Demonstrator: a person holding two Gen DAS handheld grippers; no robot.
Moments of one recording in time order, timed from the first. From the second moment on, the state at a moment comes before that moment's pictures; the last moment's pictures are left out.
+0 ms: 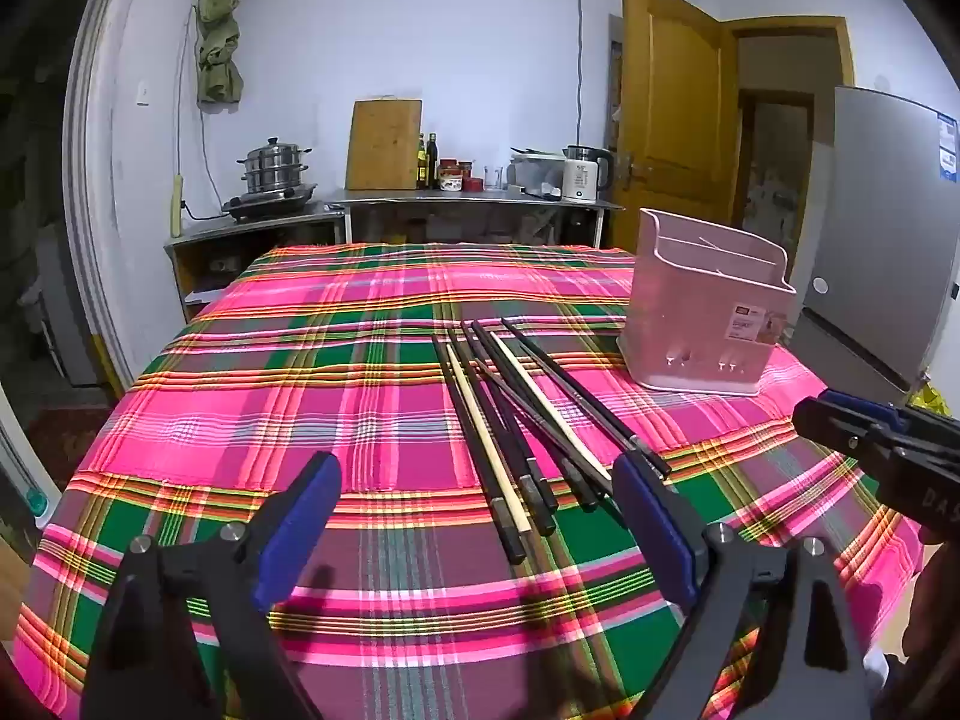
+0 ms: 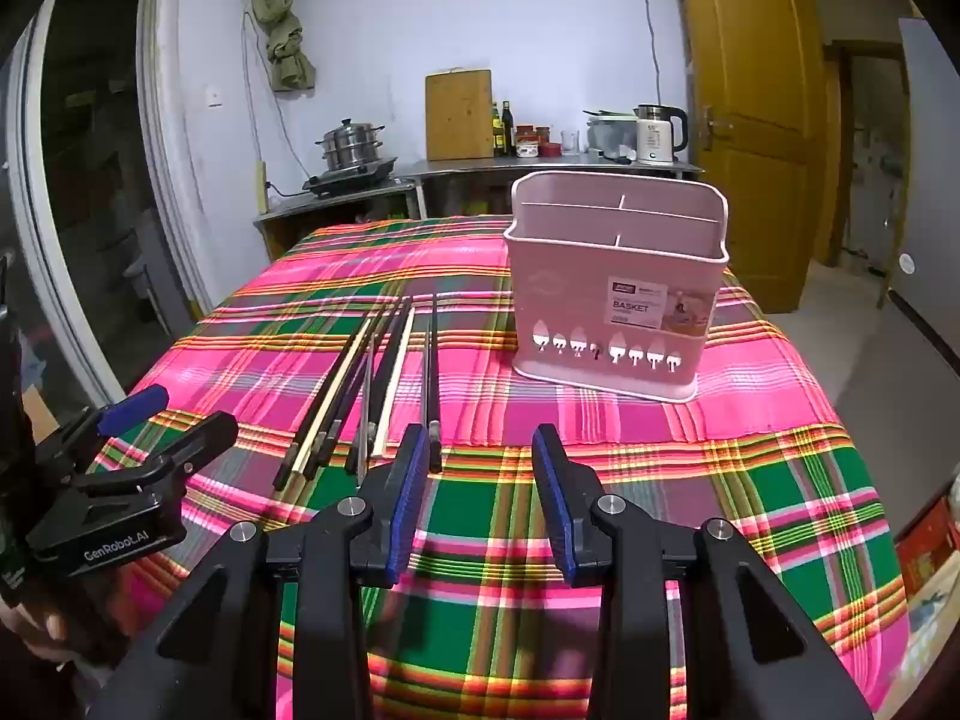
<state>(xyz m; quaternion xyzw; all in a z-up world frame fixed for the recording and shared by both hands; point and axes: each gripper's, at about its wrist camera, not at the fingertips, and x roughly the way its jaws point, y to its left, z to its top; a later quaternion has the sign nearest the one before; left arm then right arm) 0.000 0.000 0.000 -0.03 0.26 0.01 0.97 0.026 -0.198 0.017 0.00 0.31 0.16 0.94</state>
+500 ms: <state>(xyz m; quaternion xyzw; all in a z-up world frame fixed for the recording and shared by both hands) 0.000 -0.004 -0.001 -0.03 0.26 0.00 0.96 0.025 -0.199 0.018 0.00 0.30 0.15 0.94</state>
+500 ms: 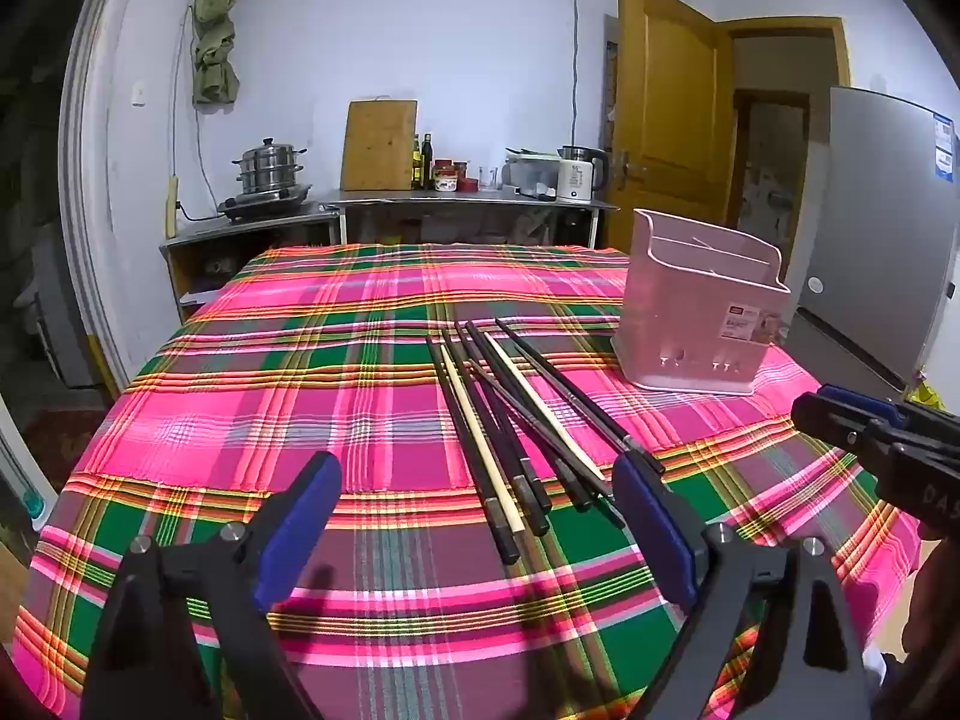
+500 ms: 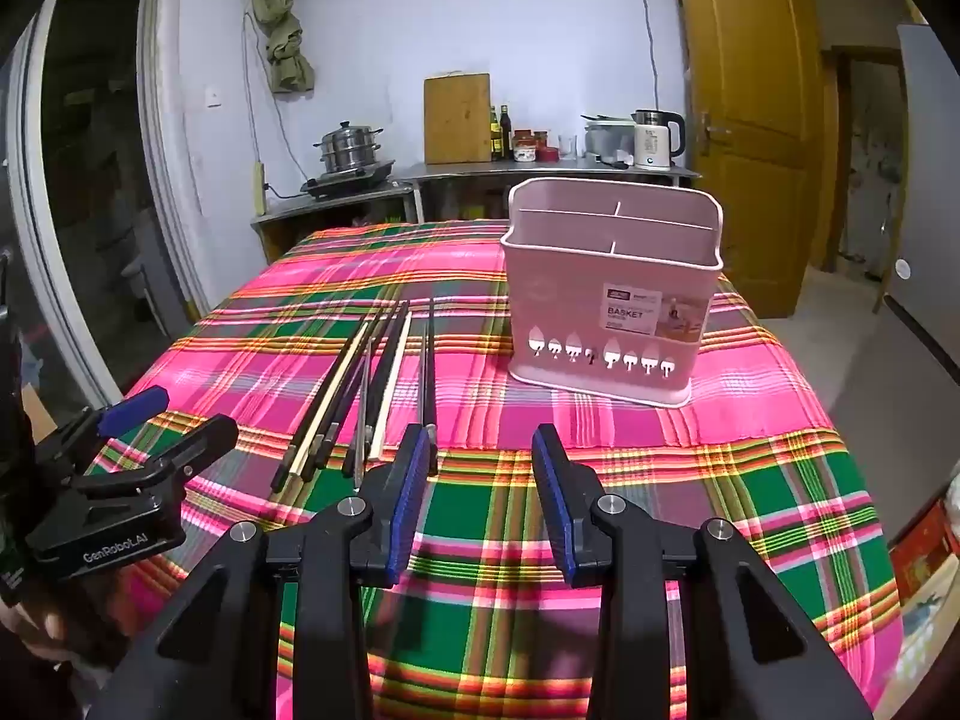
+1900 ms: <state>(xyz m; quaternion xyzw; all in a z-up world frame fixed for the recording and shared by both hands) -0.001 -0.007 0.004 -0.03 0.26 0.00 0.97 0.023 -0.199 0.022 -0.01 0.30 0.15 0.94</state>
